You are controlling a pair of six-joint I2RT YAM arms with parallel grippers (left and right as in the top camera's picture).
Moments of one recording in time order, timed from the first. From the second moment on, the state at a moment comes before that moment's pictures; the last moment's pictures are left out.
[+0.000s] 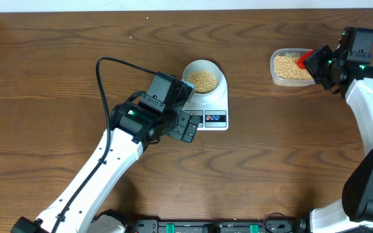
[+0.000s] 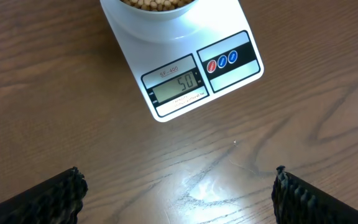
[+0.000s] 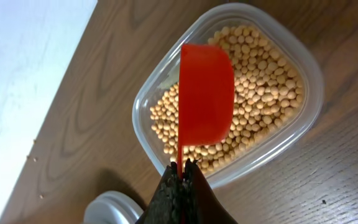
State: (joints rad) left arm -0.51 1.37 1.18 -0.92 0.08 -0.07; right arm -0.14 1.71 1.32 -0.50 -0.23 0.80
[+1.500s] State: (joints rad) left arm -0.51 1.37 1.18 -0.92 0.08 -0.07; right arm -0.12 1.84 1.32 -0.38 -0.35 0.93
